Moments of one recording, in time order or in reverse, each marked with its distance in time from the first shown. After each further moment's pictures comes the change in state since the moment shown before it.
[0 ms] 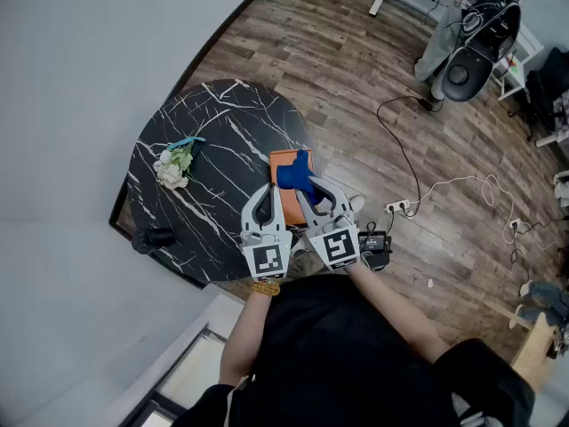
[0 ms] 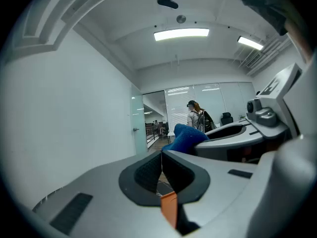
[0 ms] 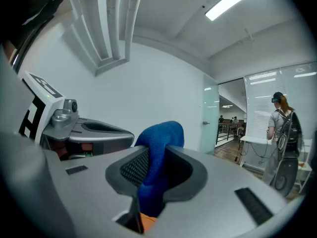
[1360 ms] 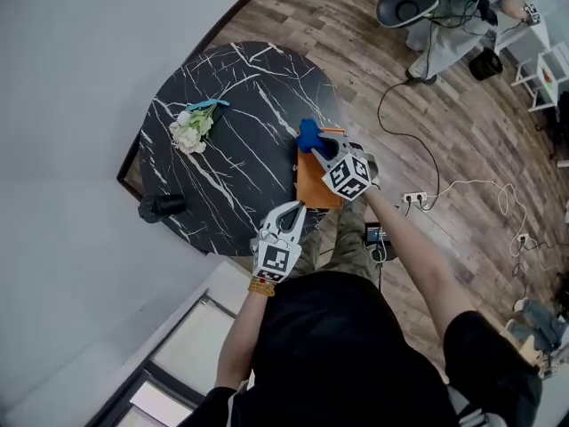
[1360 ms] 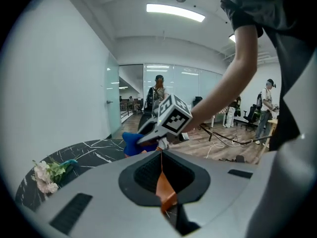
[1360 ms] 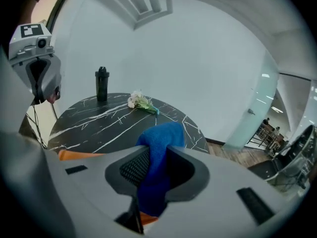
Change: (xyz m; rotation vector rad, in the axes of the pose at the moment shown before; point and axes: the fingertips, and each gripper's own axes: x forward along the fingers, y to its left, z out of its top) left arm -0.052 -0.039 -0.139 0.020 0.303 -0.340; right arm 0.123 0.011 -0.187 -0.353 0.434 0.429
